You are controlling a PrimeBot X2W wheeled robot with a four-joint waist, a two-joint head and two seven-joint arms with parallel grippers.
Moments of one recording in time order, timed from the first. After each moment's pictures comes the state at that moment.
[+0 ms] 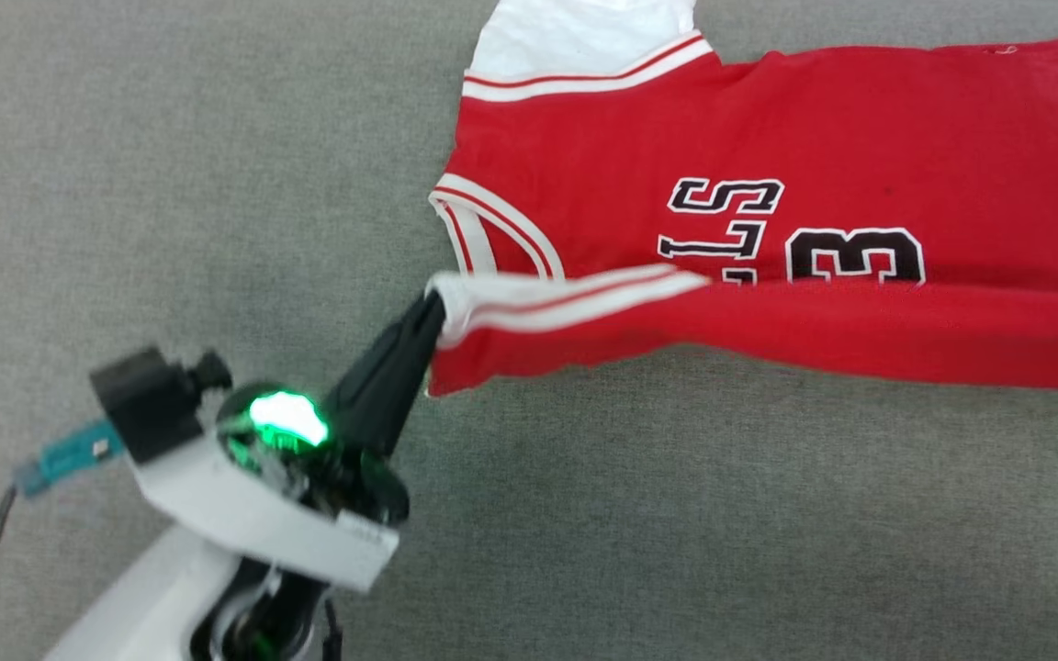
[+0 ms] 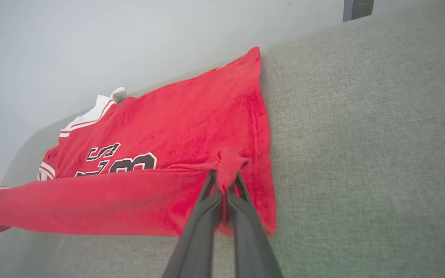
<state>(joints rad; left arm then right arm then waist) -0.37 0.56 -0.57 -0.24 -1.18 -0.13 -0.26 -0.05 -0.82 -0.12 -0.04 1.28 0.13 0.26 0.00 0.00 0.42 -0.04</state>
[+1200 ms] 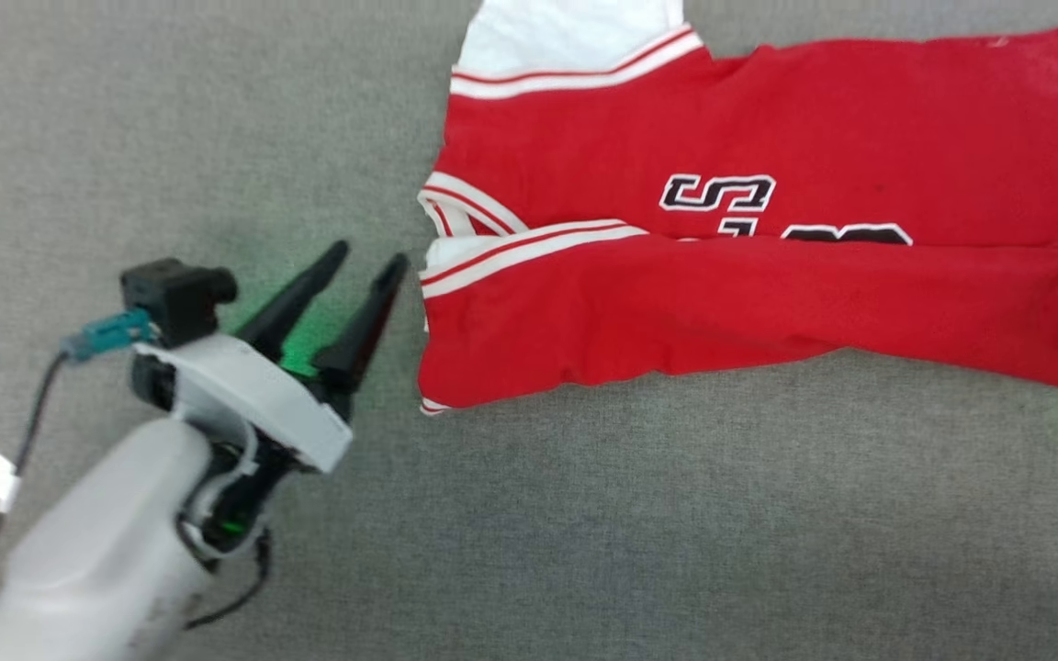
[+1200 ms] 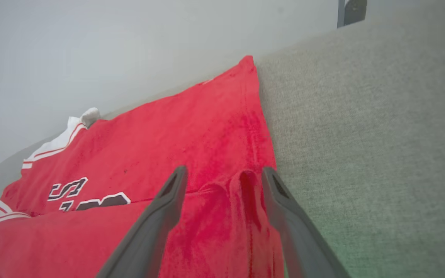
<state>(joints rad) -0.67 0.54 -0.71 0.33 -1.07 -0.13 -0.22 -0.45 -0.63 0.07 0.31 1.08 0.13 0.23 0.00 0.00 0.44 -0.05</state>
